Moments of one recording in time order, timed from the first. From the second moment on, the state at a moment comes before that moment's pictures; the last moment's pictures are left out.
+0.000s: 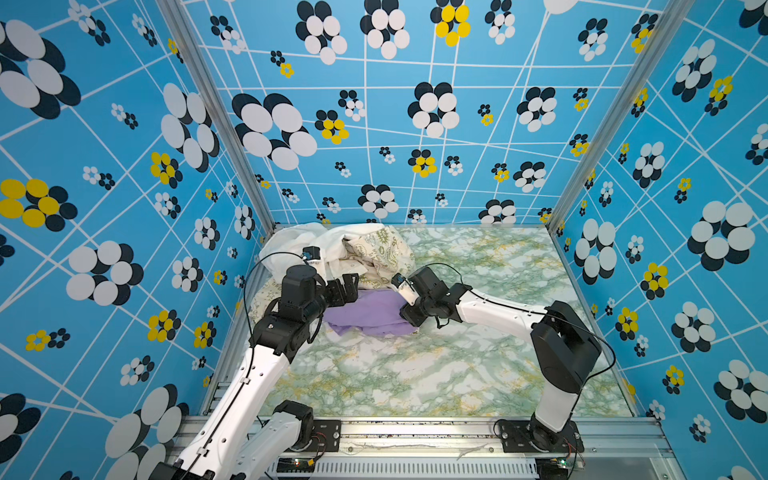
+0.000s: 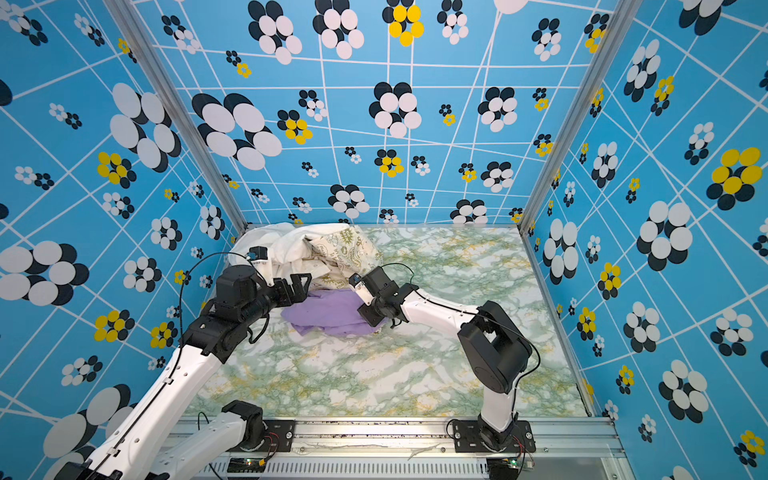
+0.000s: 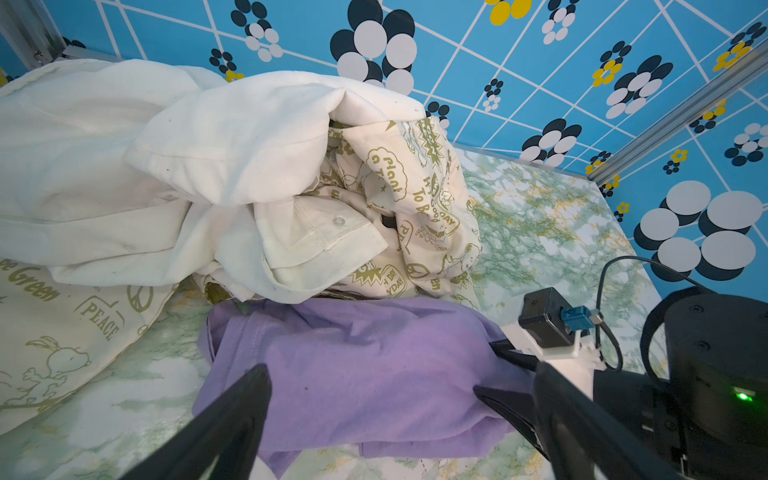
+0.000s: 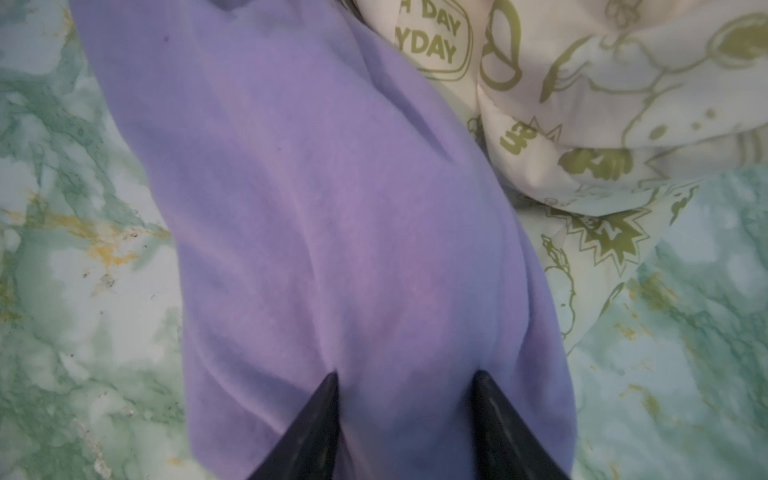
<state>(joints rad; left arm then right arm) -0.26 0.93 0.88 -0.42 0.08 -0.40 0.79 1.82 1.25 -0.38 -0.02 -0.08</state>
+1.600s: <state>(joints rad) -0.23 0.89 0.84 -0.37 0.08 -0.43 0.62 1.23 1.34 -0.20 0.10 -0.07</state>
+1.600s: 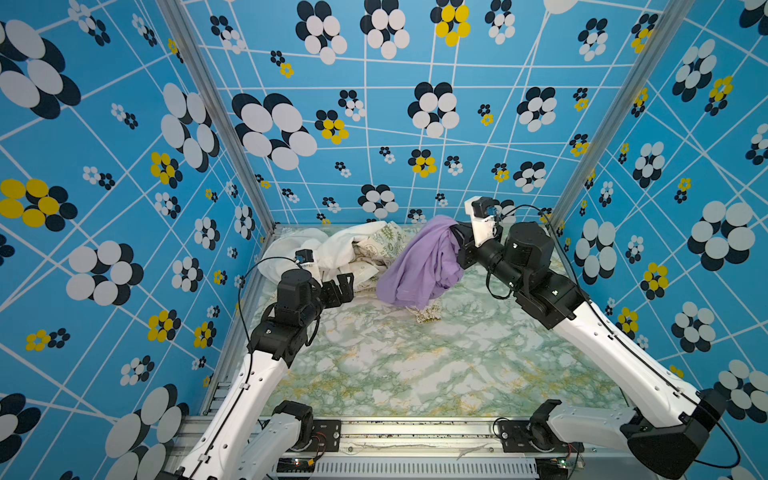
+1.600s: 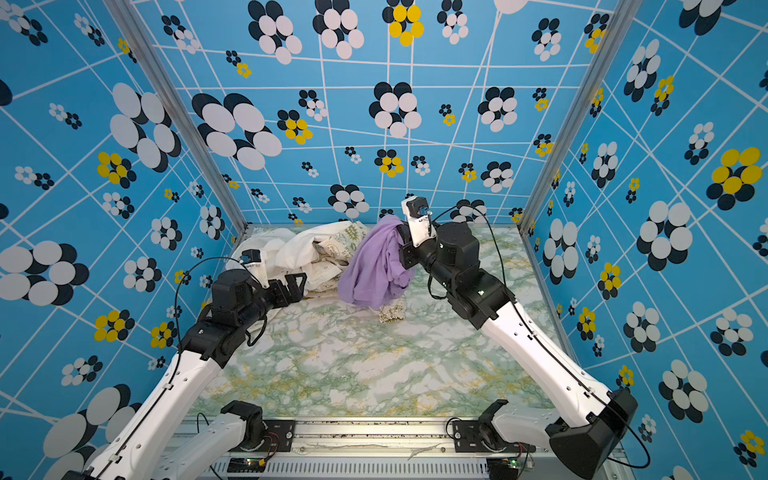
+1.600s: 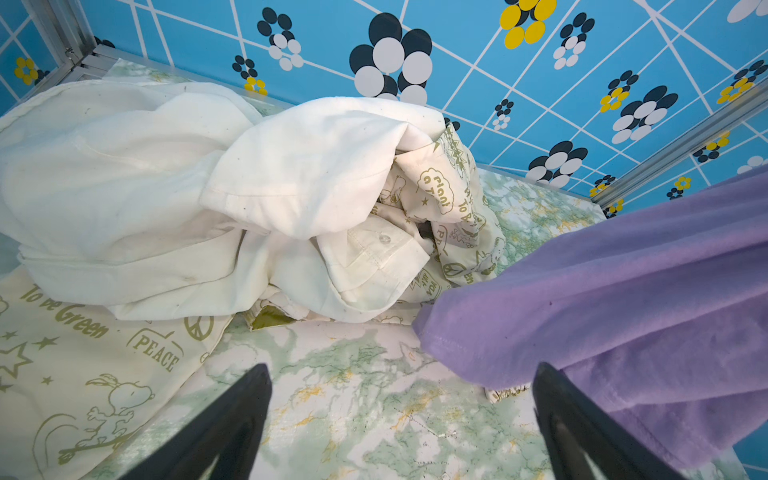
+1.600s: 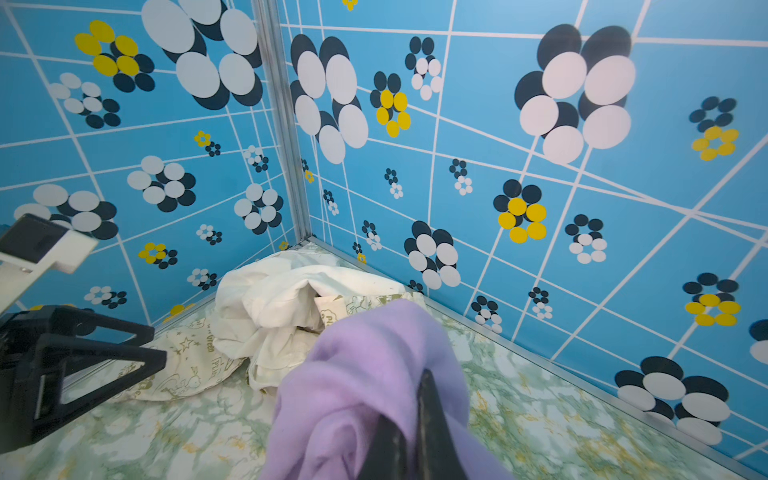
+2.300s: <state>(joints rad) -0.22 0.92 0.84 -0.36 0.08 -0.43 0.26 1.30 1.42 -0.30 0.18 -0.05</state>
